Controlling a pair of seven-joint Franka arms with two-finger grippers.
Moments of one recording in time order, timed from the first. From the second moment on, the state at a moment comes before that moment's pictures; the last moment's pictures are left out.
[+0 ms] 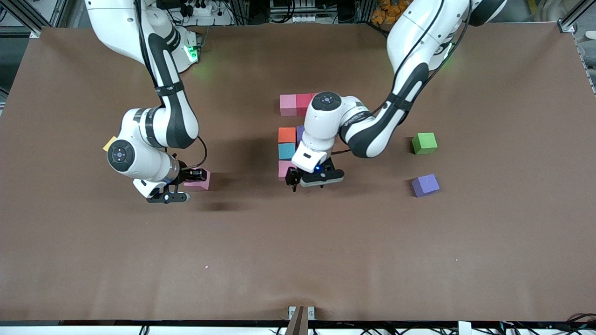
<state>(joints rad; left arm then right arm) -0.48 0.69 -0.28 -1.62 0.56 2.59 -1.40 0.76 0.48 -0.55 -1.92 0.49 2.17 -0.05</state>
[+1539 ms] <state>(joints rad) -0.18 0.45 -0.28 -1.61 0.22 2.05 -0.63 0.94 0.62 -0.37 -1.55 0.50 2.12 1.07</state>
